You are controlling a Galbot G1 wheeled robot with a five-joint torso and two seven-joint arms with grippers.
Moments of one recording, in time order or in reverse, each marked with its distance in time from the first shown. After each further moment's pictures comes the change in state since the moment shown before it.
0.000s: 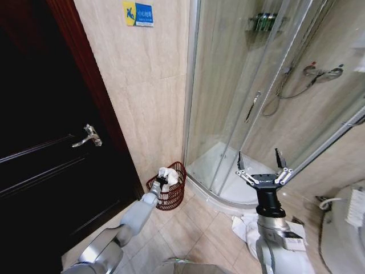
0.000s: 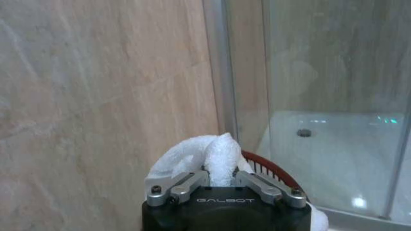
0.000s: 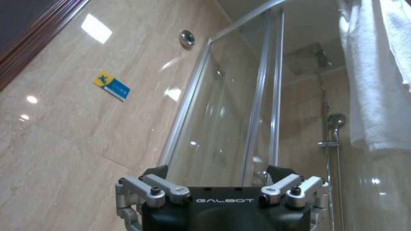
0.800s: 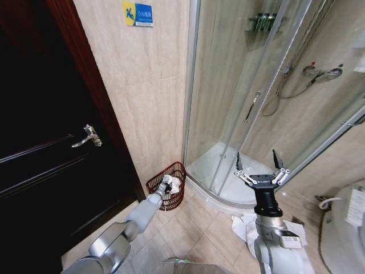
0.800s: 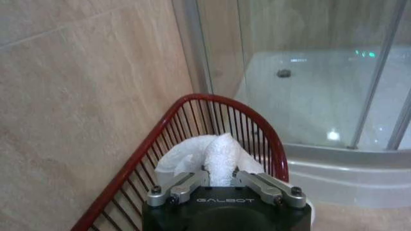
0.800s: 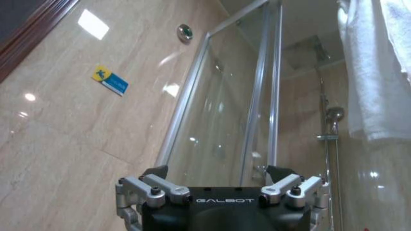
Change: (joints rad) left arm -0.069 -0.058 0.077 0.115 0.043 0.210 0.014; right arm 0.009 0.000 0.002 -0.027 0.011 -0.001 0.000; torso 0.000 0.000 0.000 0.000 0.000
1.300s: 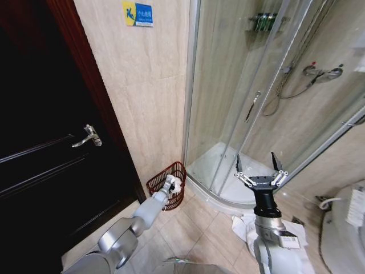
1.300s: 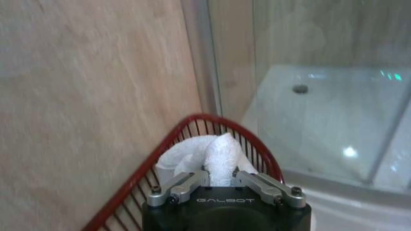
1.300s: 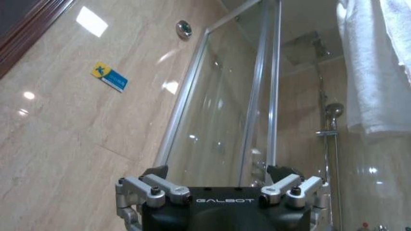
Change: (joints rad) left arm -0.059 -0.075 0.000 0.026 -0.069 0.027 -0.100; right arm -0.005 0.000 0.002 -0.019 0.006 0.014 0.002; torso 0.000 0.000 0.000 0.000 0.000
